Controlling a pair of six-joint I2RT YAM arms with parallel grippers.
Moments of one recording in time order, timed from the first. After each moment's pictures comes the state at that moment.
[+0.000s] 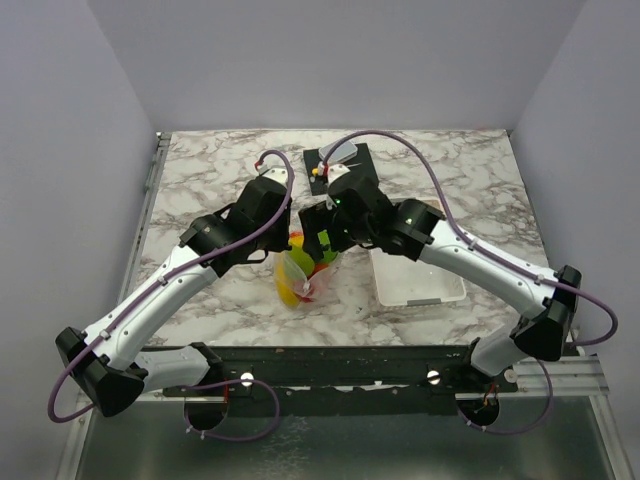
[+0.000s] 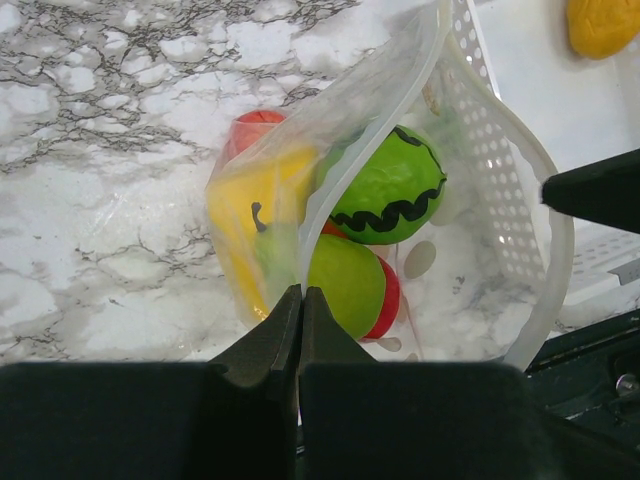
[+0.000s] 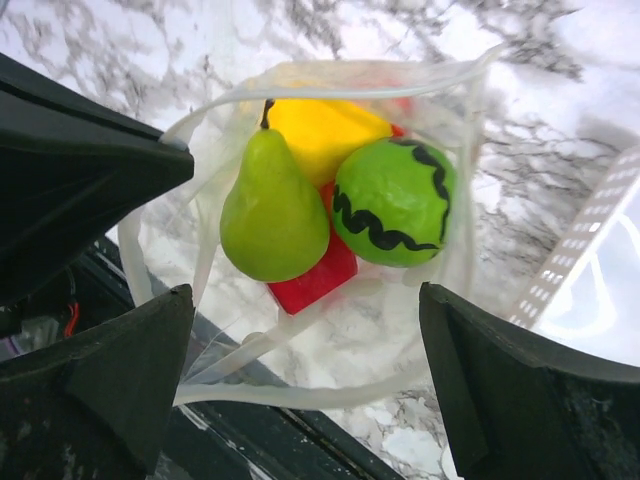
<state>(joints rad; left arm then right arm) -0.72 1.18 1.27 -0.84 -0.21 -0.43 0.99 1.55 1.53 -0.71 0.12 0.38</state>
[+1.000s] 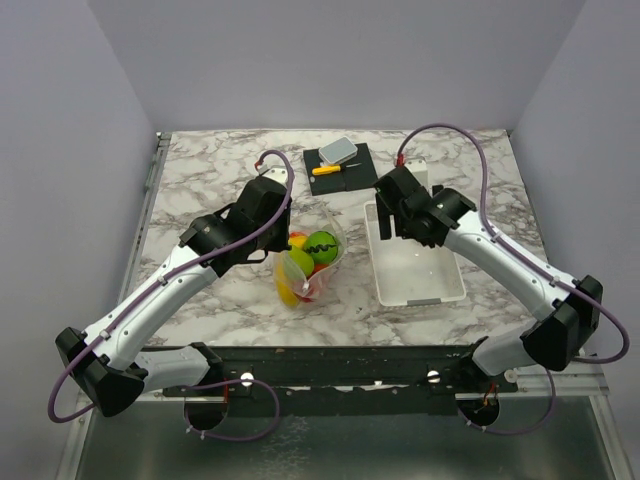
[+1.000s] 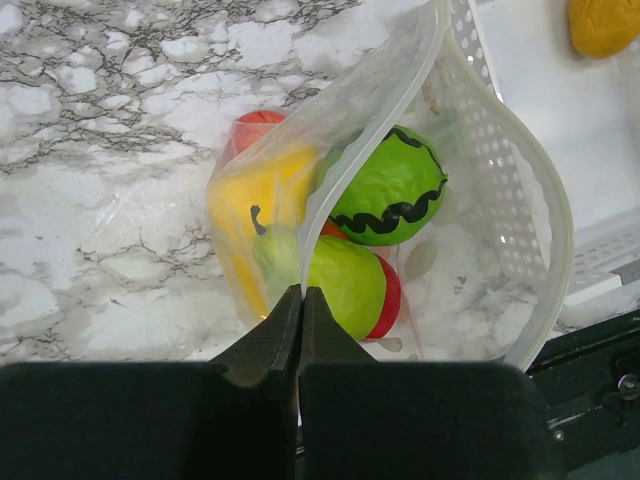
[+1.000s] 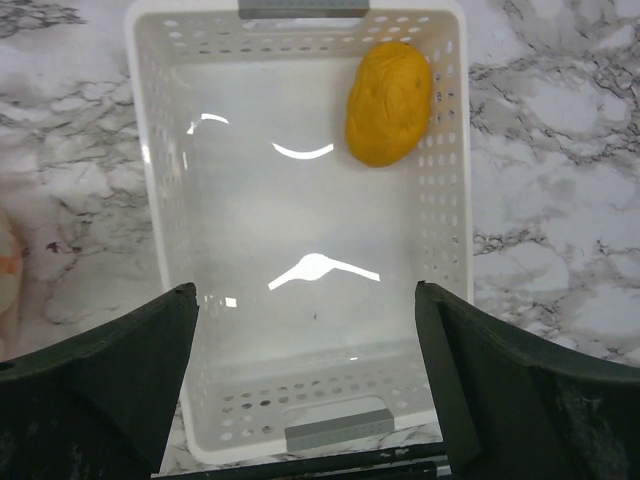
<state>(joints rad) -0.72 1.18 1.27 -0.84 -0.21 -0.42 0.73 1.43 1.40 -0.99 0.59 0.48</state>
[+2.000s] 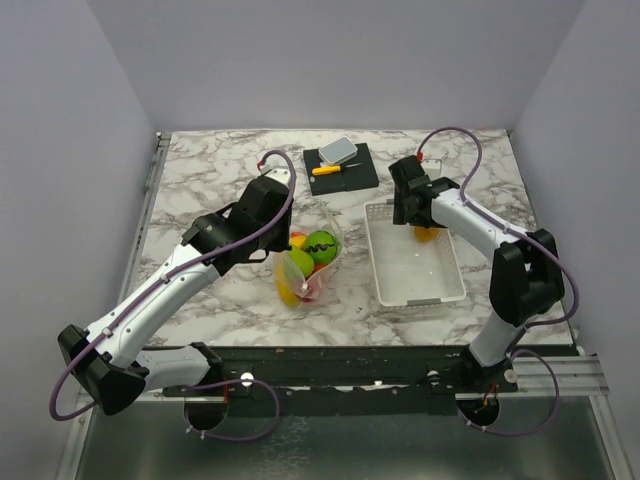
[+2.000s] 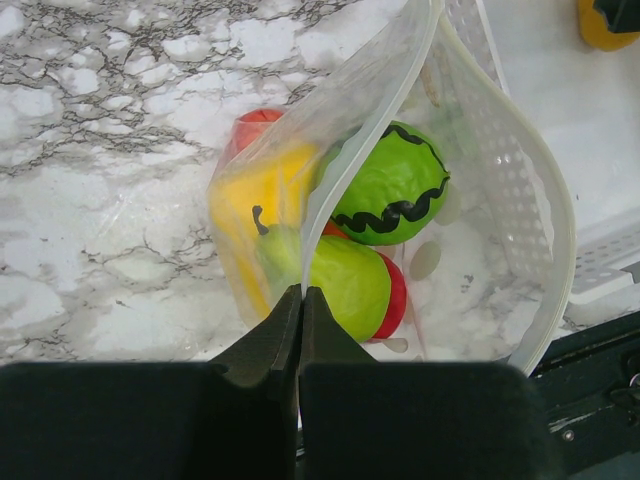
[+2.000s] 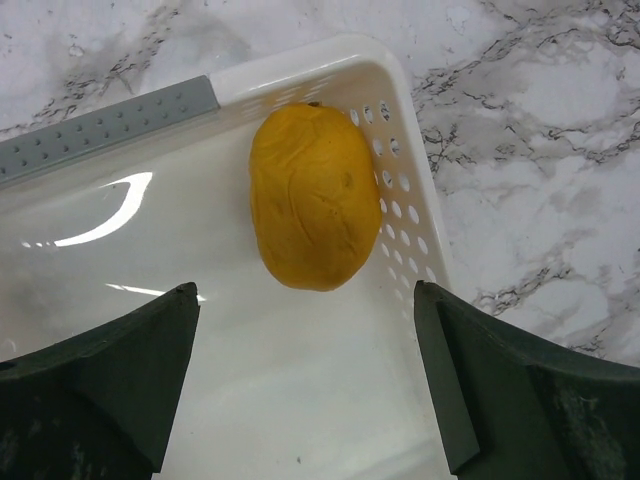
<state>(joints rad) -0.72 1.19 1.27 -0.84 -0.21 -0.40 0.42 1.72 1.31 -0.72 0.56 0.47</state>
